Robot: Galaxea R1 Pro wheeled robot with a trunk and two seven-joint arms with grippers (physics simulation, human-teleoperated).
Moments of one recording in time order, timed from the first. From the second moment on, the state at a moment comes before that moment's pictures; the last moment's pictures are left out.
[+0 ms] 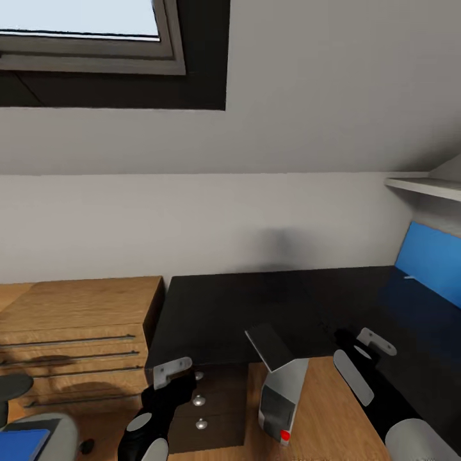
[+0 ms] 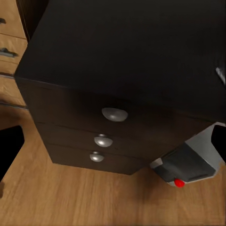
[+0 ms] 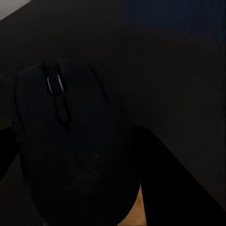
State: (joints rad) left arm -0.08 0.02 -0.46 -1.62 0.60 0.45 0.76; right arm -0.54 -0.19 0.20 -0.89 -0.77 0.04 -0.77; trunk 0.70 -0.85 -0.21
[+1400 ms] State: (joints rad) left arm -0.08 0.02 -0.47 -1.61 0.60 0.45 0.76; right arm -0.60 -0.14 0.24 -0.77 -0.67 -0.04 -0.76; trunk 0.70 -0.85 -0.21
